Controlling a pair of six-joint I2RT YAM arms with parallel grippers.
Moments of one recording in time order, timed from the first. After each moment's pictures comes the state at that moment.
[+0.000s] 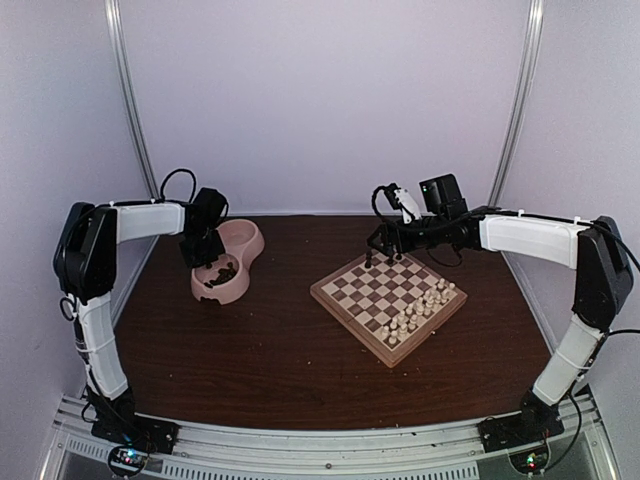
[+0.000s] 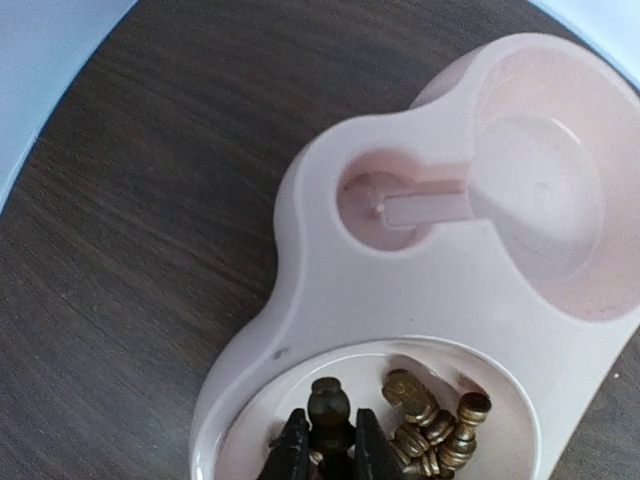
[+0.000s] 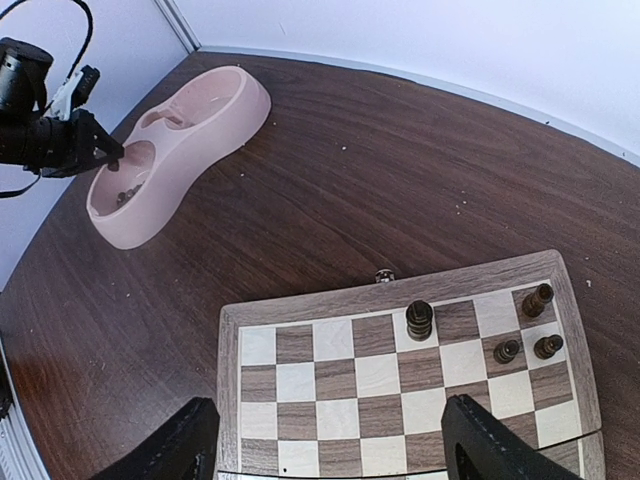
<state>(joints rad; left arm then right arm) -0.32 2.01 1.48 -0.62 -0.36 -0.78 0.49 1.69 1.26 -0.18 -0.28 0.14</state>
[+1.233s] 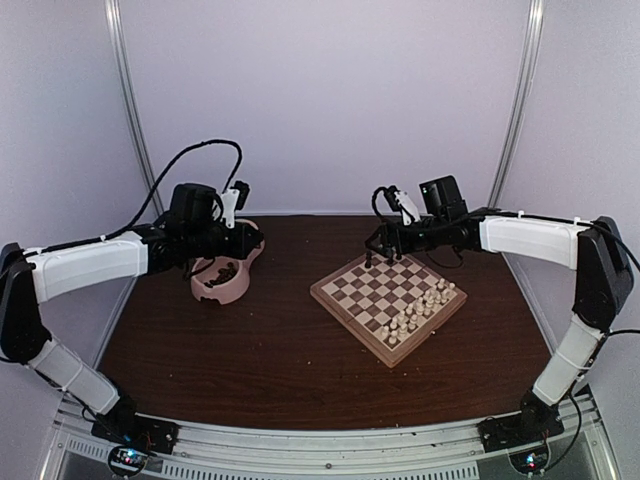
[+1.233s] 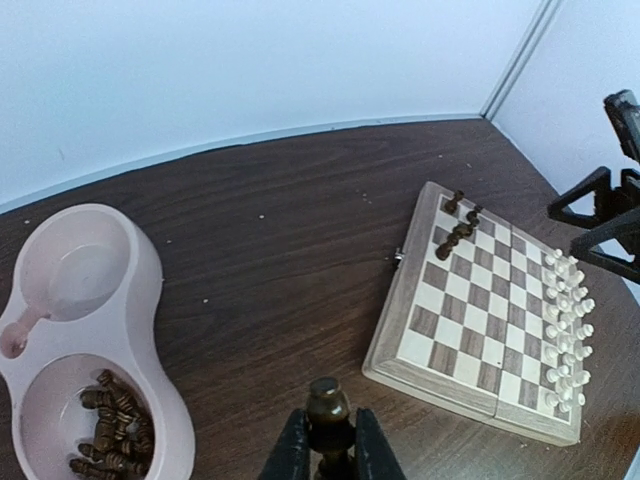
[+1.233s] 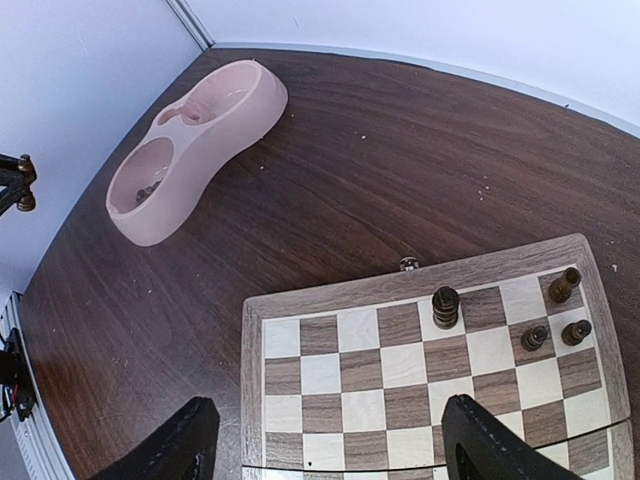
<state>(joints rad) -0.57 1.46 1.05 -0.07 0.06 -0.23 0.49 1.69 1.25 -0.18 -0.33 0.19</state>
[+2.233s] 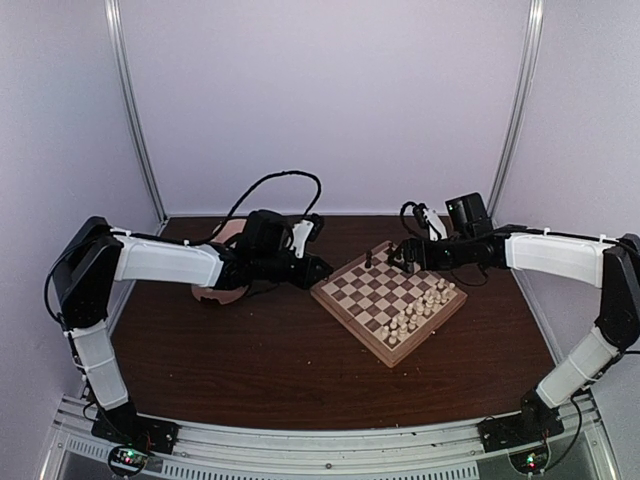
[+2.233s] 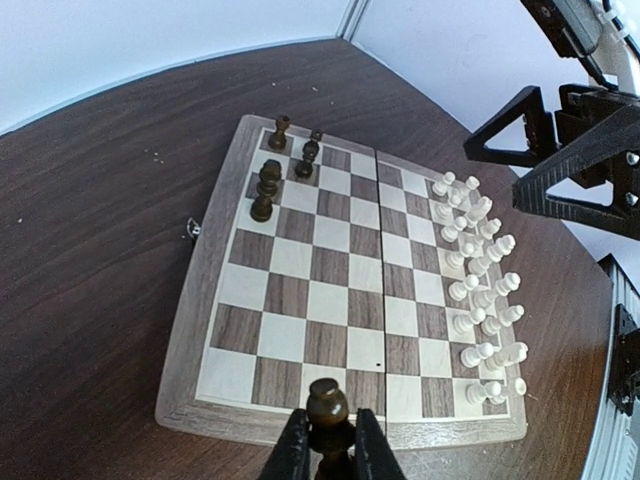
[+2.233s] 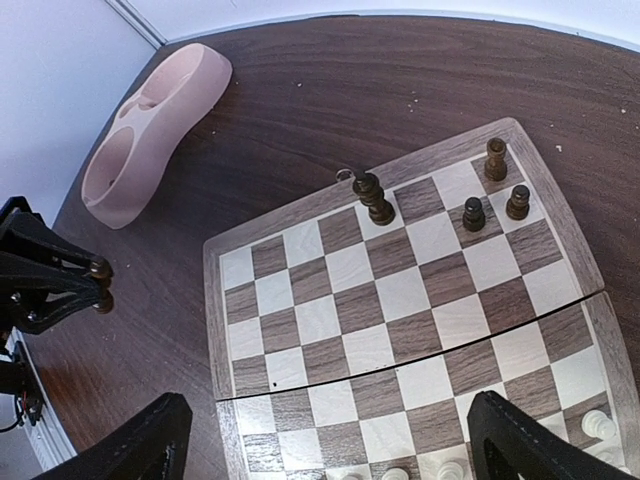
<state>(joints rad) -0.79 1.85 1.19 0.16 0.25 -0.26 0.42 1.52 1.02 -0.20 -0.32 0.27</state>
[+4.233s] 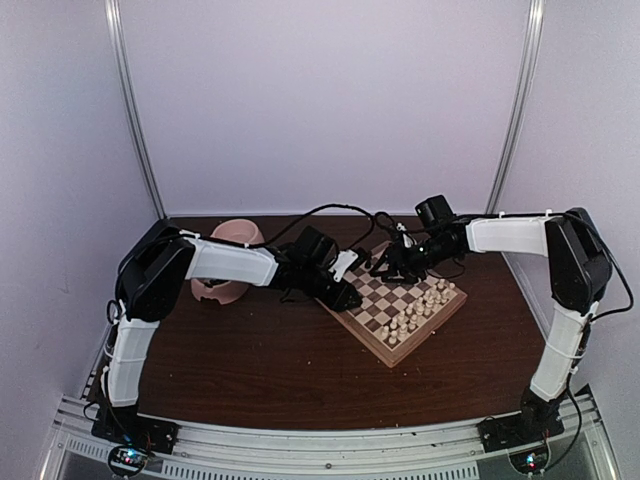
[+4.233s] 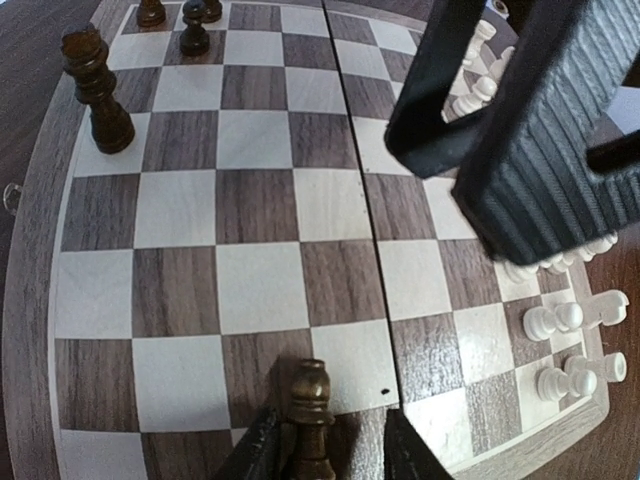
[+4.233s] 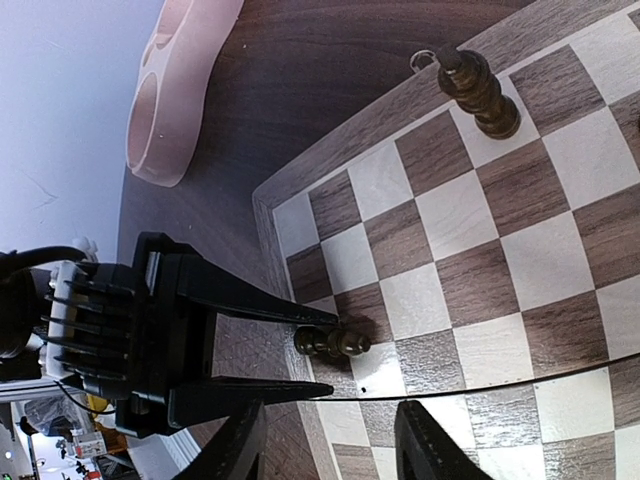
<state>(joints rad) -0.85 2.24 1.58 -0.11 0.35 -0.06 0.41 1.86 1.27 -0.35 -0.65 0.45</state>
